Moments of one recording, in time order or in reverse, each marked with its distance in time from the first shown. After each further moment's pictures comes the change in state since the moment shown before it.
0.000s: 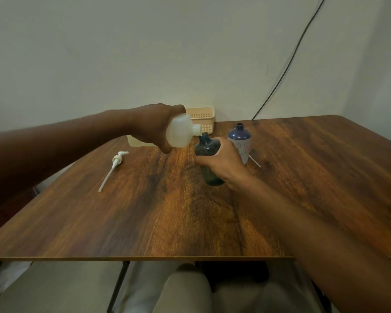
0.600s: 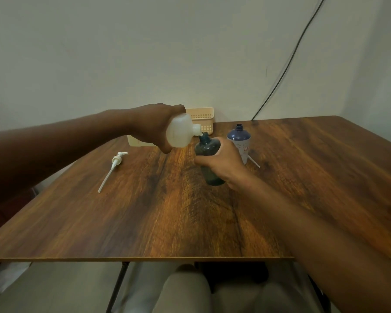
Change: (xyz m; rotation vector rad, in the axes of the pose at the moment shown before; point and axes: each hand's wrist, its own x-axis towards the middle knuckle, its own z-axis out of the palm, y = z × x) left_hand 0.001 -0.002 -0.003 0.013 -0.001 -0.003; right_hand 0.003 -0.002 0.000 -0.002 -0.009 0.020
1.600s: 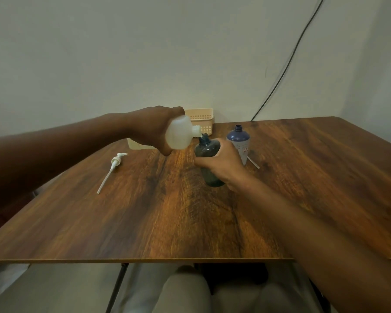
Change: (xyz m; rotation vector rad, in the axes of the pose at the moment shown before) left_hand -0.005 0.005 0.001 -0.025 0.002 -0.011; right_hand -0.004 -0.002 -0.002 -0.012 0.010 0.000
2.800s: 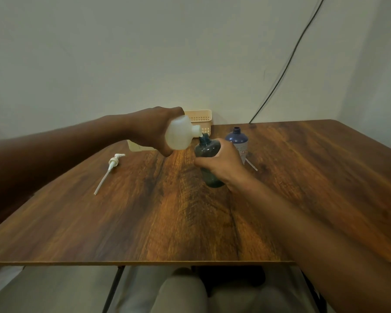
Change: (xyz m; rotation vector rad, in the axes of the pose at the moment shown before) left_hand -0.001 0.006 0.000 -0.022 0.020 -0.006; right_hand 0.003 -0.002 -0.006 -0.013 -0.005 -0.001
